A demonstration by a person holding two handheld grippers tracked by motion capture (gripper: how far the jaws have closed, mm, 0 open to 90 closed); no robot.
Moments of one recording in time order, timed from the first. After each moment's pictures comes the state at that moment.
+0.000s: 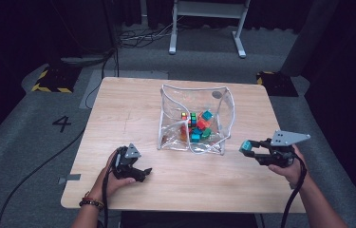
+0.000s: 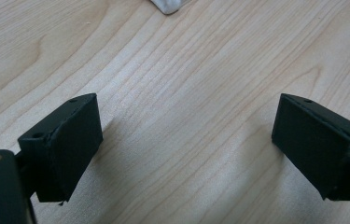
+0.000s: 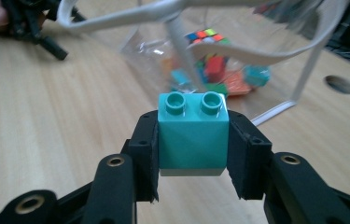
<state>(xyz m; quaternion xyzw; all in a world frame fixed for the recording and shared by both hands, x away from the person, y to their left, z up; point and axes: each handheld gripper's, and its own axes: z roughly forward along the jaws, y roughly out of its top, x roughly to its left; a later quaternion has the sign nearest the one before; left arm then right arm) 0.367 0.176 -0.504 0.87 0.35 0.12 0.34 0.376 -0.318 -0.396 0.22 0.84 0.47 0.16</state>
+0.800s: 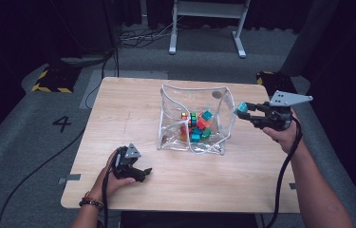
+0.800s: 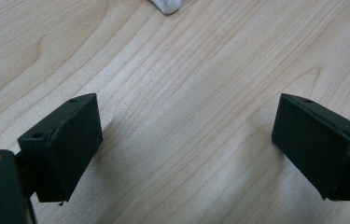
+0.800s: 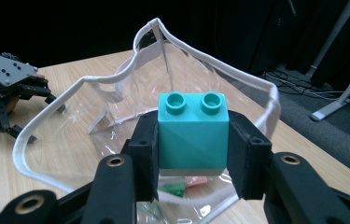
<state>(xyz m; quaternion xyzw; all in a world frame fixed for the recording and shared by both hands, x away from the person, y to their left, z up) 0.367 0.176 -0.504 0.87 0.35 0.12 0.34 0.436 -0.287 -0.317 0.22 0.81 0.51 0.20</state>
